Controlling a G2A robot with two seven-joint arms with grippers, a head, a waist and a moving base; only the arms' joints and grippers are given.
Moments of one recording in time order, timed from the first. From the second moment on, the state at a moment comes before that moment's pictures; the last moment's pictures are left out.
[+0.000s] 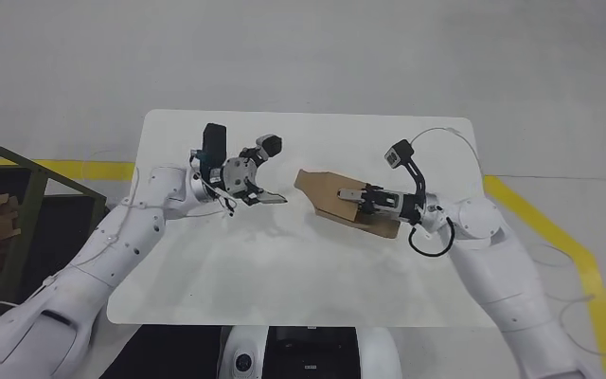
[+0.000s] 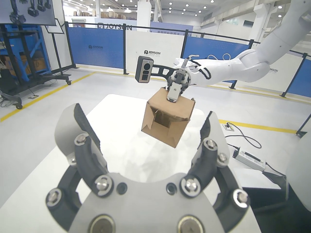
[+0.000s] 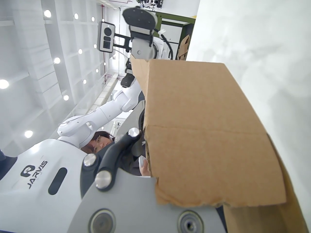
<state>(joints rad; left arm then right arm) 0.90 -0.85 -0.86 -1.38 1.08 -0.99 0.59 -1.09 -1.11 1.12 -1.49 0.44 -0.23 1.04</state>
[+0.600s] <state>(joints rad) 0.91 -0.87 -0.91 -1.43 0.88 -0.89 0.28 -1.10 -1.11 1.09 -1.52 0.38 -0.21 1.01</state>
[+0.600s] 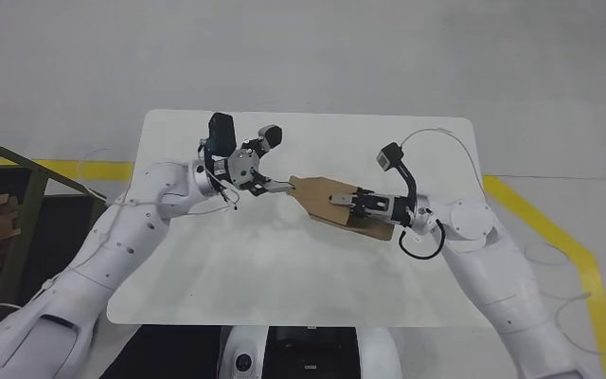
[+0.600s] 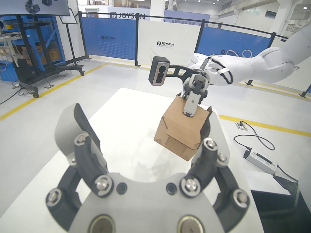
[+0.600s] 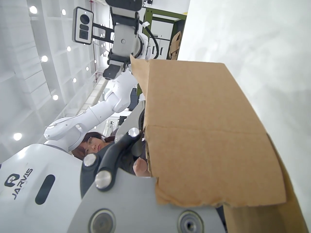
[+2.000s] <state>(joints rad) 0.91 -0.94 -0.96 -1.37 0.79 -0.89 0.14 -1.13 -1.11 1.11 -1.56 0.43 -0.24 1.06</state>
